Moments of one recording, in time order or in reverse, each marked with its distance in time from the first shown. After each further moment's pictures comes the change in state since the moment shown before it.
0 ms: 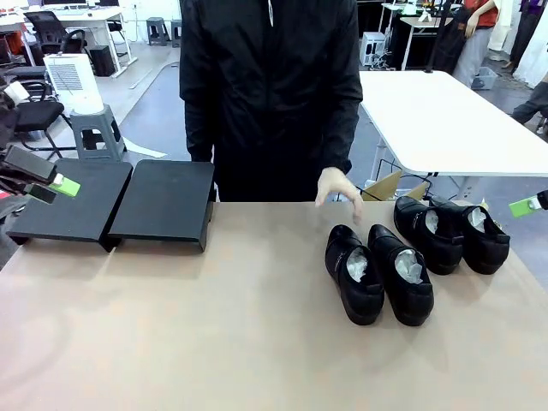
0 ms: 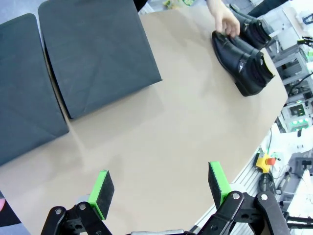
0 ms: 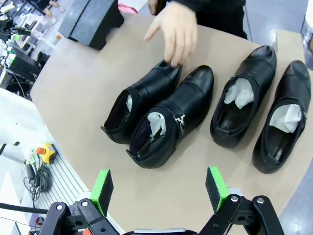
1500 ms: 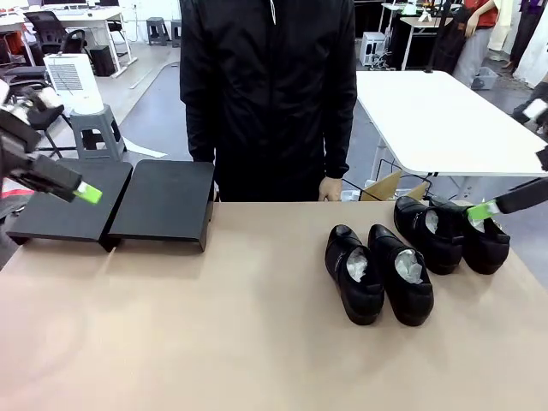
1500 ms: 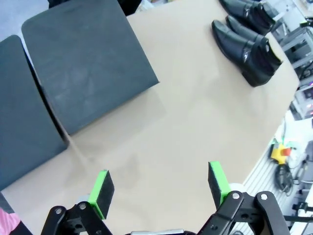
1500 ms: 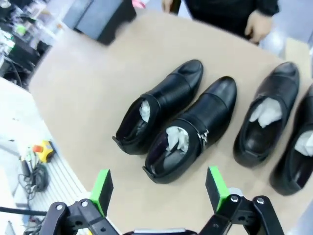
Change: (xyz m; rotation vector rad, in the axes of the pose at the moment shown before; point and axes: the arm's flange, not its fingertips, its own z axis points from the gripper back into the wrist) left arm 0.011 -0.021 -0.022 0.040 0.021 -0.120; right arm 0.014 0.036 -0.036 0.001 0.014 0.059
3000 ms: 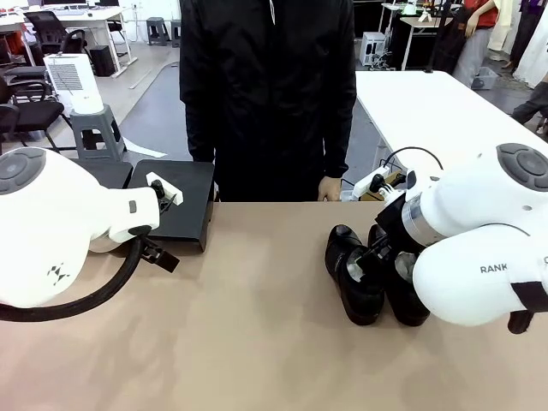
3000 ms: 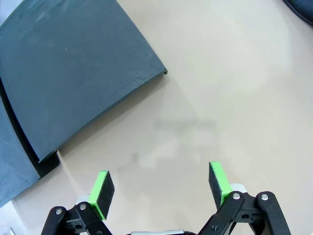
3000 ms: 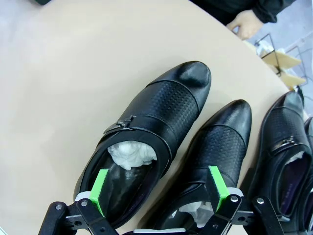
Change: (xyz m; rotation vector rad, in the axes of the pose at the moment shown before) left arm -0.039 -0.085 -0.191 0.447 0.072 -0.223; right arm 0.011 0.102 -0.219 -0.485 0.154 0.261
